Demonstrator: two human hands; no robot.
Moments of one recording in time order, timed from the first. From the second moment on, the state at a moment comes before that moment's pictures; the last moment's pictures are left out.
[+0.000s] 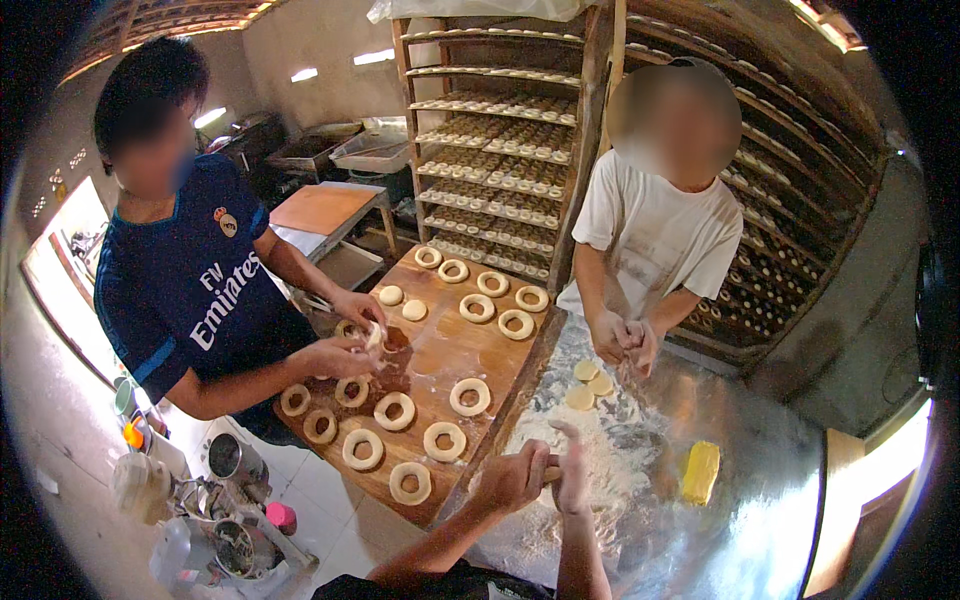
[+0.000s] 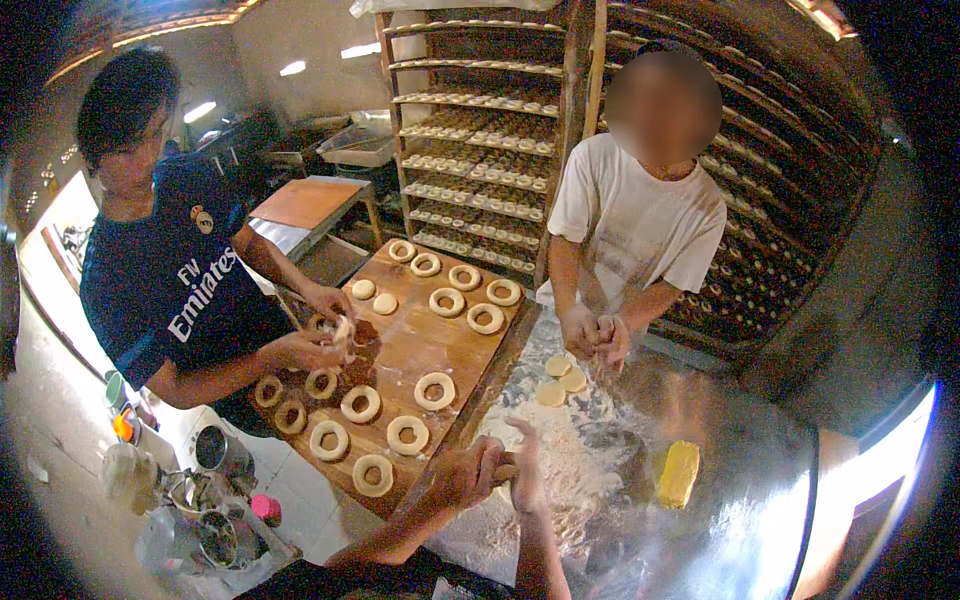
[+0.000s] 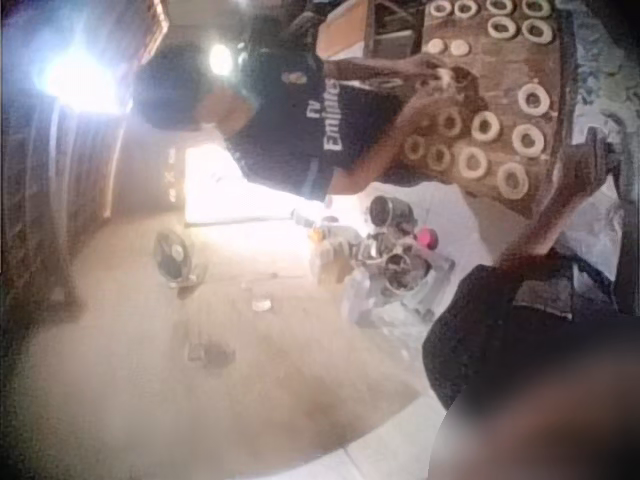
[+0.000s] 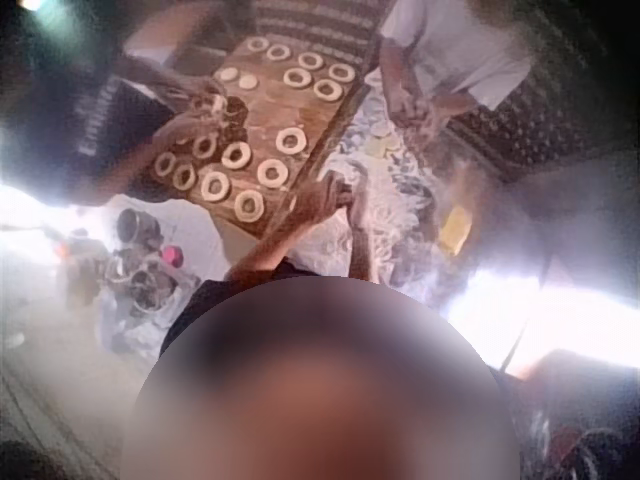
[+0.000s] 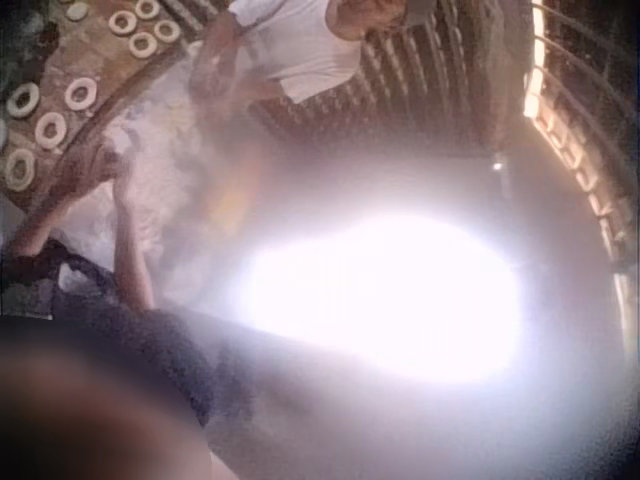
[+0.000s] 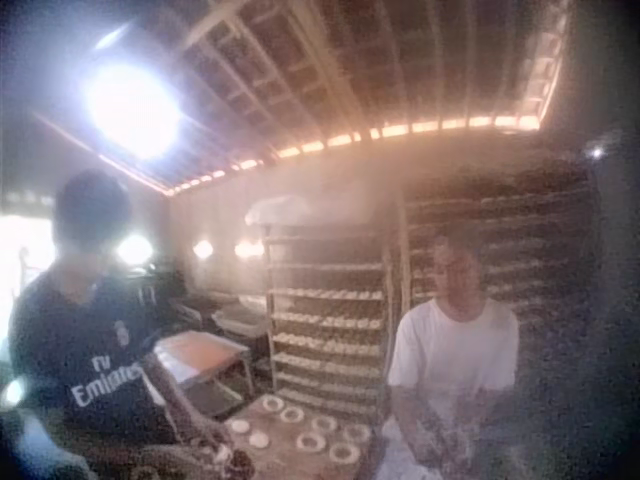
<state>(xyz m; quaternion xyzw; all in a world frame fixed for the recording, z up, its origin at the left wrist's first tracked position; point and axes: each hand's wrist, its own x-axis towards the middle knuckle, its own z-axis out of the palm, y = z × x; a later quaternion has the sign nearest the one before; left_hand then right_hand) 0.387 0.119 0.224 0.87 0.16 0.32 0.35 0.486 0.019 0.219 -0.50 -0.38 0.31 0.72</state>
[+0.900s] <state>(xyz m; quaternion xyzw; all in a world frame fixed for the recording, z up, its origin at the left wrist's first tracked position) 0.379 0.385 0.219 0.92 0.27 0.21 0.20 0.485 0.292 0.212 -0.64 -0.31 0.39 0.59</state>
